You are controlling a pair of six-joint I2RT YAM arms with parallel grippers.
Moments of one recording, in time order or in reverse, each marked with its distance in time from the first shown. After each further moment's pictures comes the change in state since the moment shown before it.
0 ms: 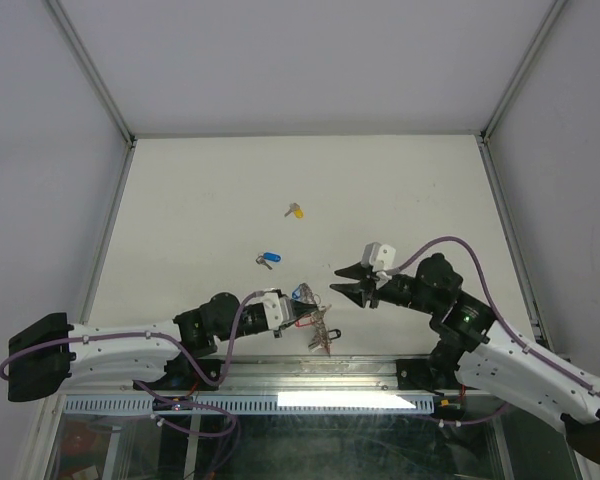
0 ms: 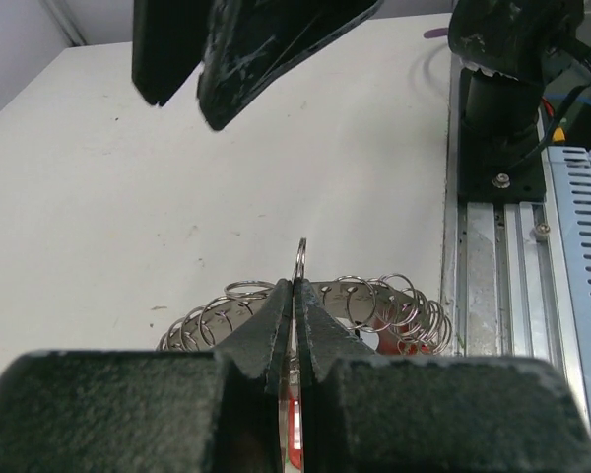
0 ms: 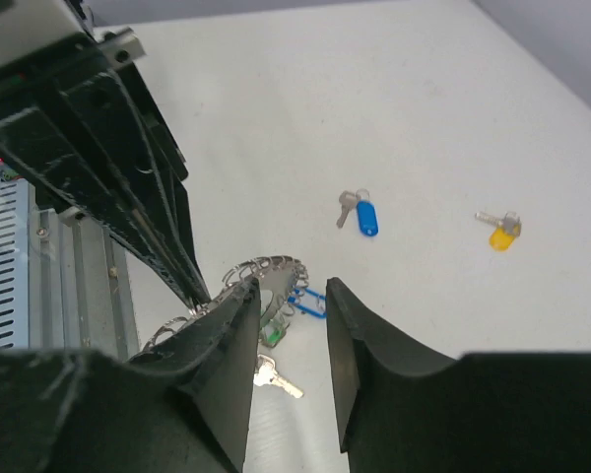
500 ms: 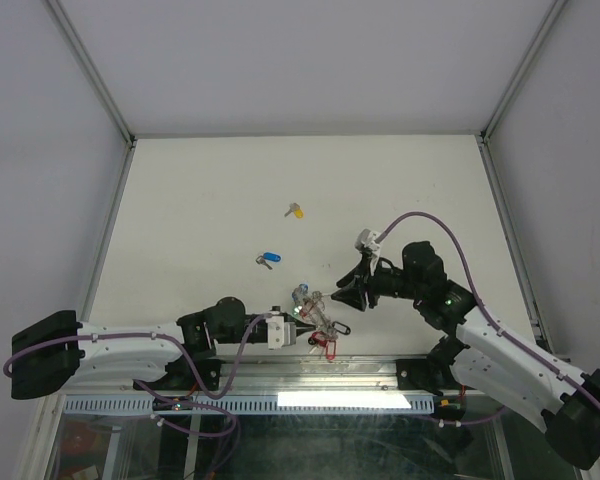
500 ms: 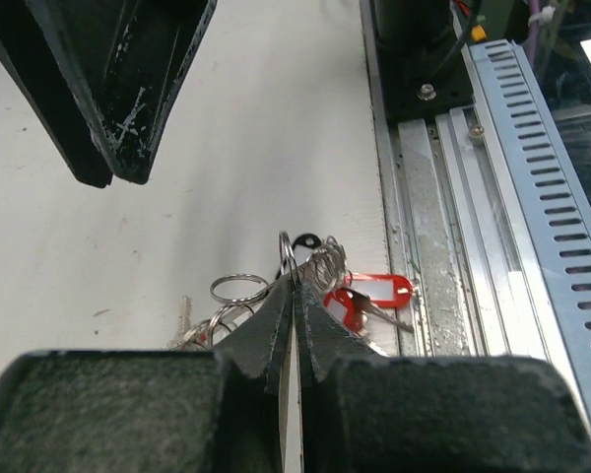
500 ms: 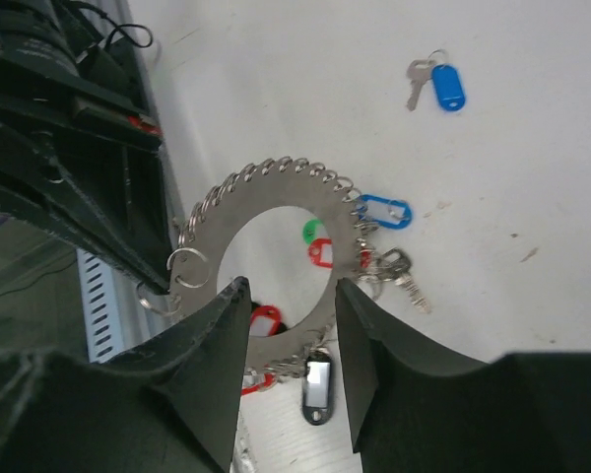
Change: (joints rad) left arm 0.000 0.036 -0.063 -0.004 0.186 0.140; right arm -0.200 0.196 -0.032 -0.038 -0.218 0.232
